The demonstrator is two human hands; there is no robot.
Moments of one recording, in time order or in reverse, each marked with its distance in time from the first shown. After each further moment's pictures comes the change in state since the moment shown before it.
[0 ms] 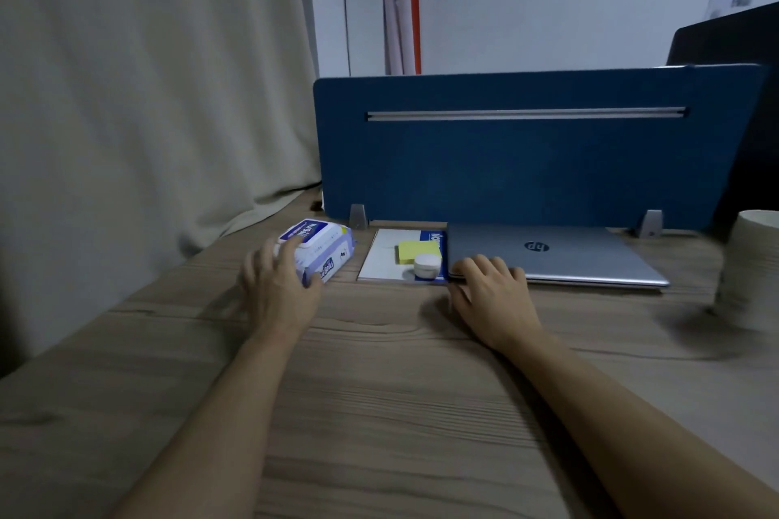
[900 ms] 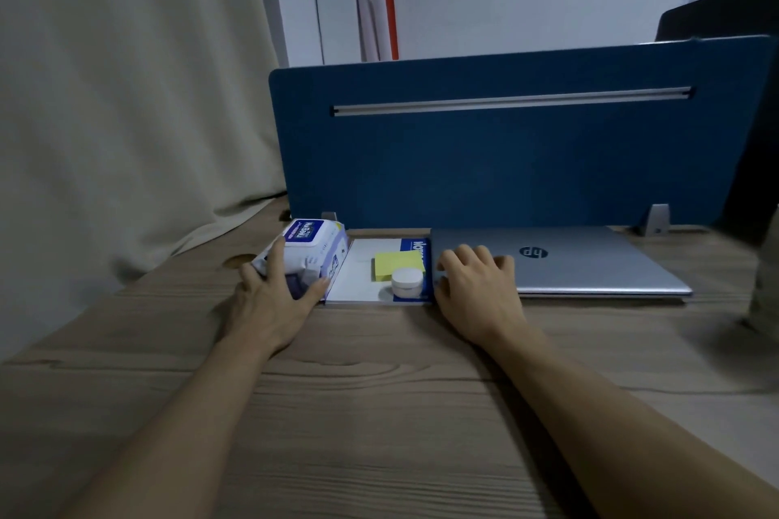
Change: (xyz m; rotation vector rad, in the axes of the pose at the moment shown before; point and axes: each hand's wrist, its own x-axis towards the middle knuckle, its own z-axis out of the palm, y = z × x) left_hand 0.043 -0.011 0.079 0.019 -0.289 -0.025; right_hand 0.051 0.021 0.040 -0.080 0.090 0.032
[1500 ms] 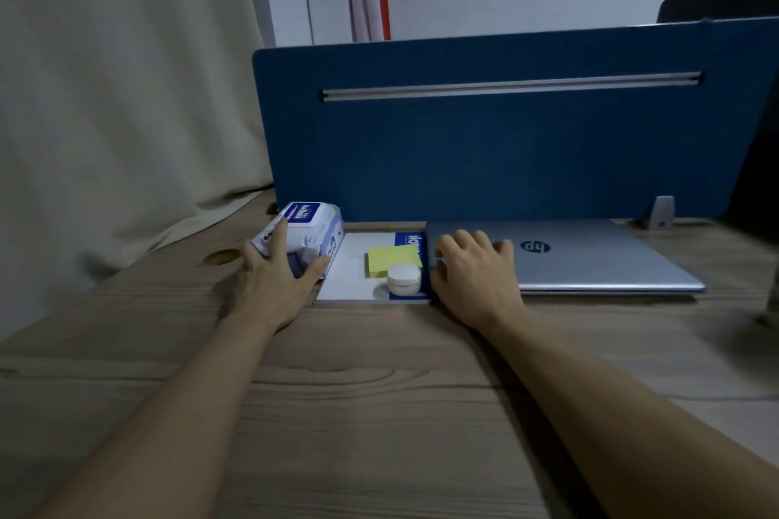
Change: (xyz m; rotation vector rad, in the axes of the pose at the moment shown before) left_hand 0.031 0.012 0.022 -0.013 -0.034 0.003; right_hand 0.020 0.010 0.019 -0.017 0.059 0.001
